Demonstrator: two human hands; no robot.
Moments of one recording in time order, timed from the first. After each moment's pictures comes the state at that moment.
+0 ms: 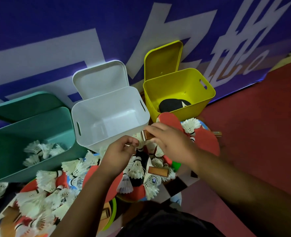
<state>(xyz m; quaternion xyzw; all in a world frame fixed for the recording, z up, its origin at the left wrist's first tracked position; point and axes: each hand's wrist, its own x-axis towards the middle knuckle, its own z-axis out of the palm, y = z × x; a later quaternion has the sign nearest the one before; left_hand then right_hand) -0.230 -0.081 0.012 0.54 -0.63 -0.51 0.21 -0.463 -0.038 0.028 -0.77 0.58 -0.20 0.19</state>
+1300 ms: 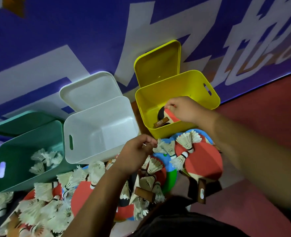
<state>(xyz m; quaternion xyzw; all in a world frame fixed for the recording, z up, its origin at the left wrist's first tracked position) -0.378 -0.122 0.028 0.53 -0.67 -0.50 0.15 -0.645 -0.204 0.002 -0.68 0.65 -0.14 0.30</state>
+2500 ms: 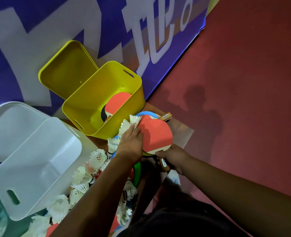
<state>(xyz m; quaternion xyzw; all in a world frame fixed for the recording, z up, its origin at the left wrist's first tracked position) -0.503 -0.103 -0.097 0.26 -0.94 -0.10 -0.19 -0.614 0.067 -0.118 0.02 0.69 -0.44 0.57</state>
